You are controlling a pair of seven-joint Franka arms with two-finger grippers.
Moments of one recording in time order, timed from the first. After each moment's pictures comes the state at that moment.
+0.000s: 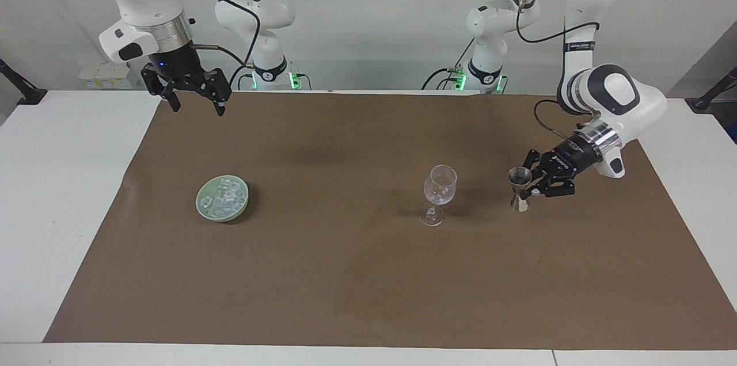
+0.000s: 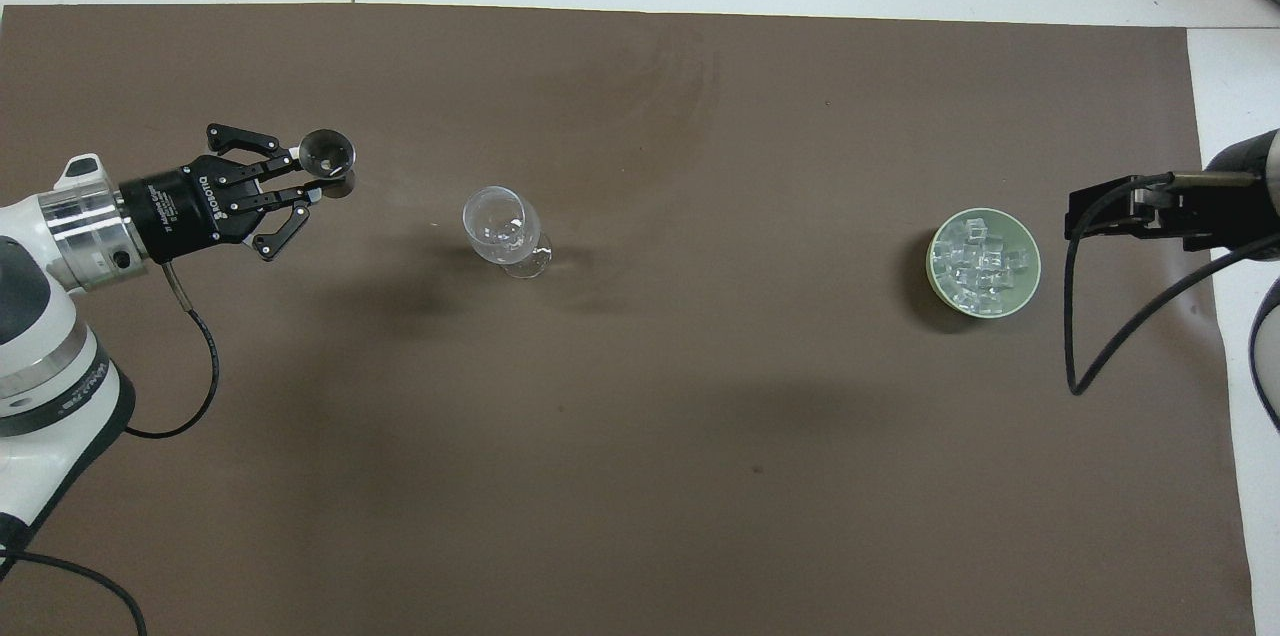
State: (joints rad) left arm 0.30 0.12 -0.27 -2.09 -1.40 2.16 -0.84; right arm 0.09 -0.02 -0.05 -1.58 -0.03 1.62 0.15
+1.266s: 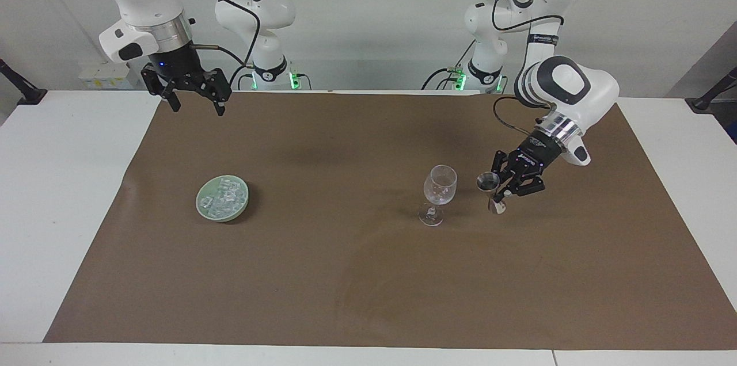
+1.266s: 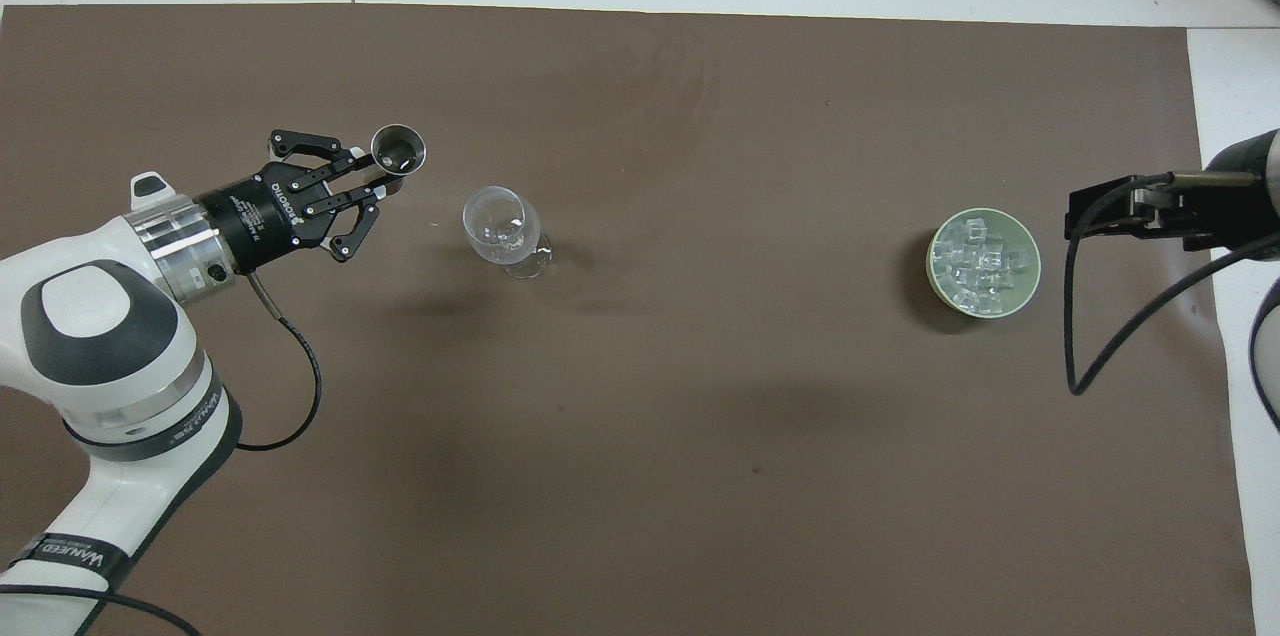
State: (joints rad) left arm 0.11 0.06 -0.27 -2.14 -1.52 2.47 -0.84; right arm 0.09 -0.02 -0.05 -1.58 -0.03 1.62 0.15
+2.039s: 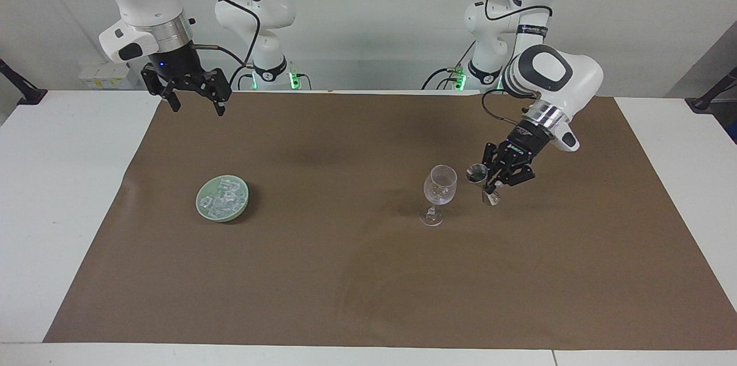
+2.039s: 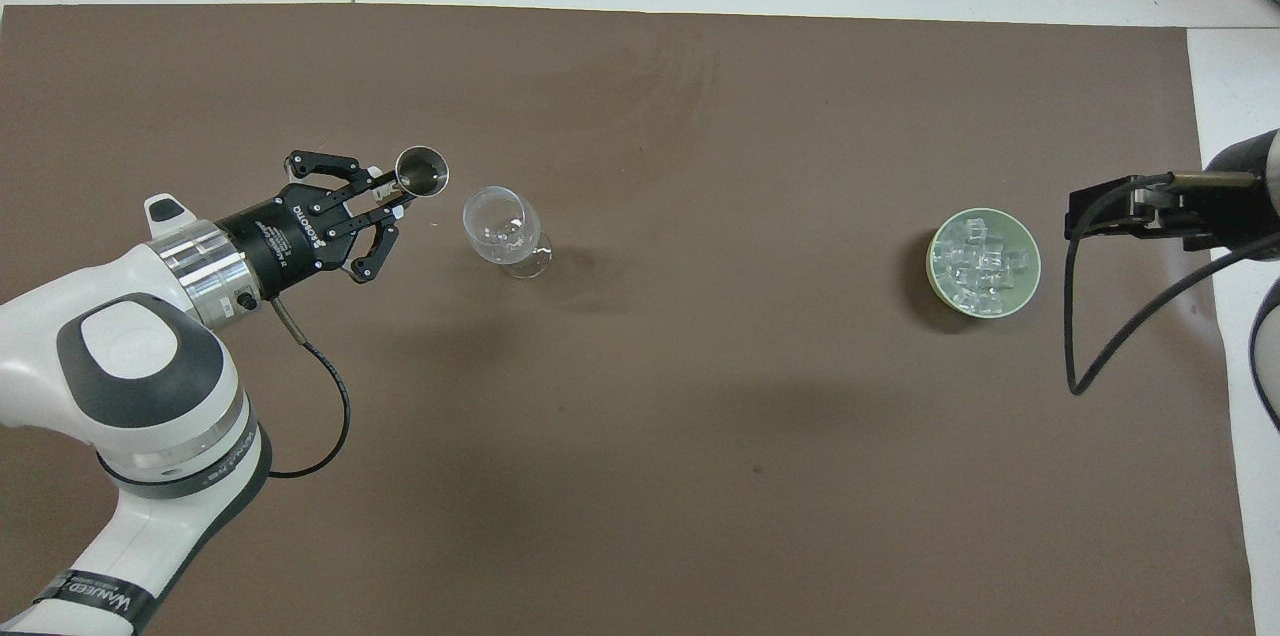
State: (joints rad) left arm 0.02 -0.01 -0.27 -2.21 -1.52 2.60 -0.84; right arm 0.09 -0.02 -0.05 -1.58 -0.03 1.62 0.15
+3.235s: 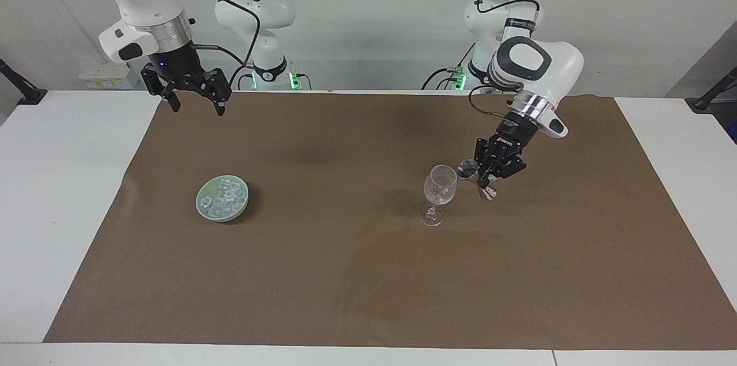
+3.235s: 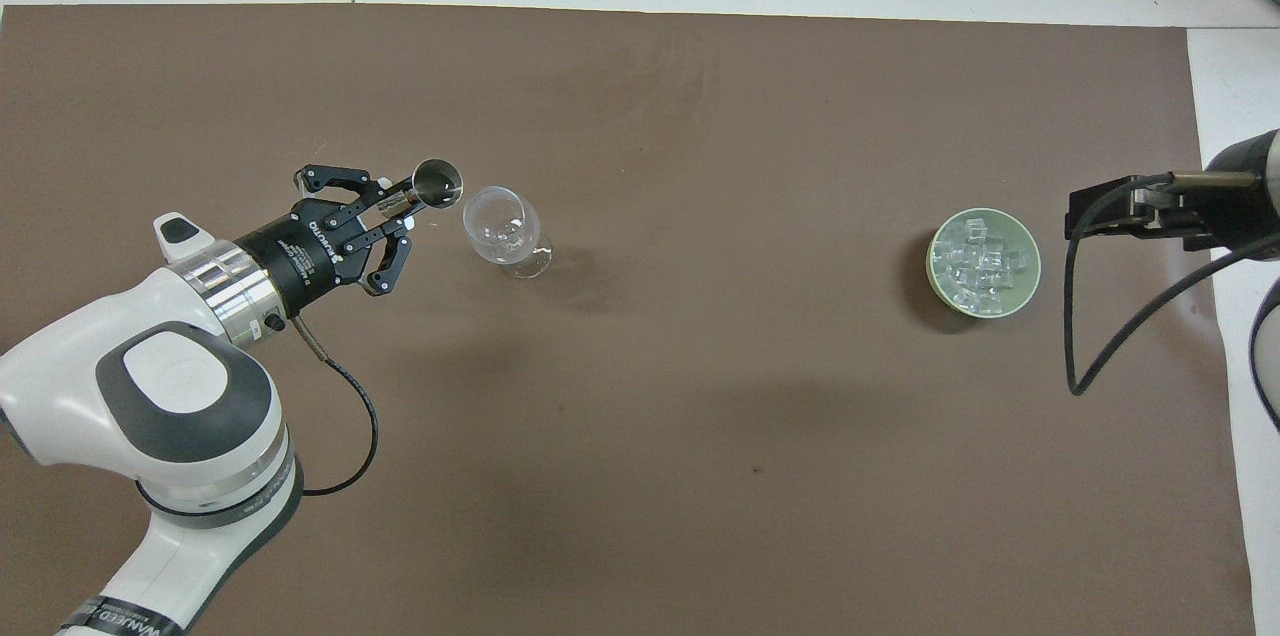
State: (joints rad) left arm -0.08 -0.04 -0.27 -2.24 -1.52 2.78 -0.82; right arm 0.09 -0.02 -0.05 -1.58 -0.03 1.62 0.15
